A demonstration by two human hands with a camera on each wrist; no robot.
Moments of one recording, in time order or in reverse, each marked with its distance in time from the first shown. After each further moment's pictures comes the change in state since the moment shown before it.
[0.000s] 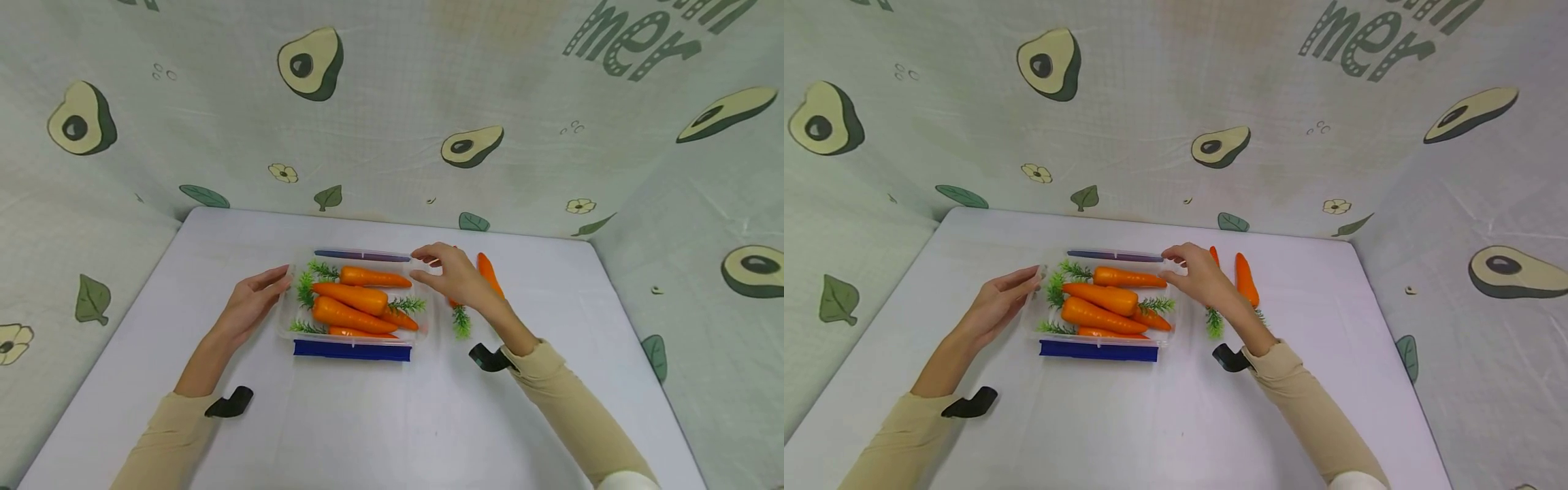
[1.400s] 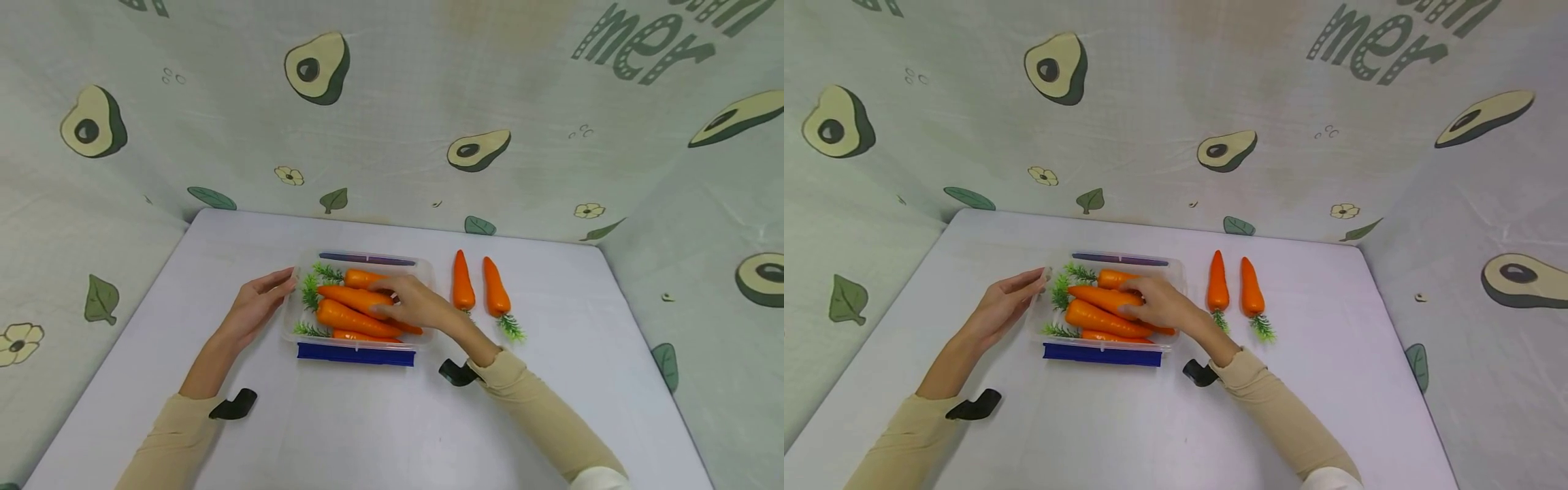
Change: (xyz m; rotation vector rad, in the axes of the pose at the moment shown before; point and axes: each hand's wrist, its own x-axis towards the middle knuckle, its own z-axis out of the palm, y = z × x) left_hand 0.002 -0.002 -0.001 -0.009 0.011 -0.002; right_hand 0.019 -0.022 0.058 -0.020 -0.303 -0.128
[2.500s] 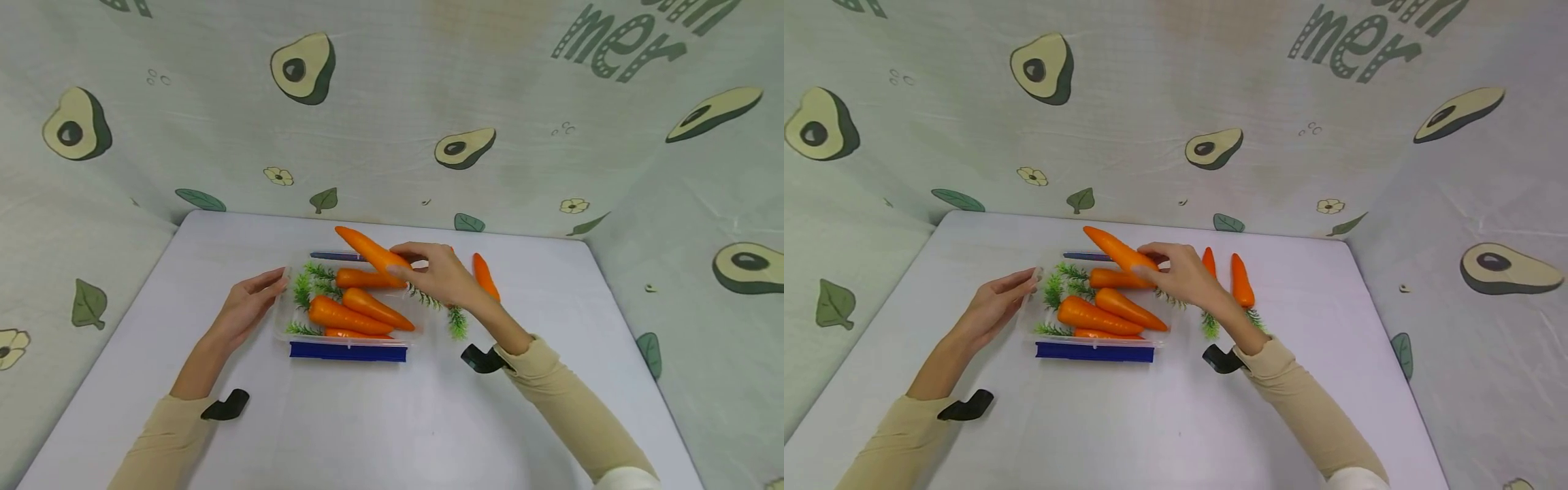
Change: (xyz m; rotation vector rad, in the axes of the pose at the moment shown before) left_hand -0.004 0.004 0.003 0.035 -0.011 -0.004; right_hand -0.030 -0.010 -0.054 0.142 0.283 0.117
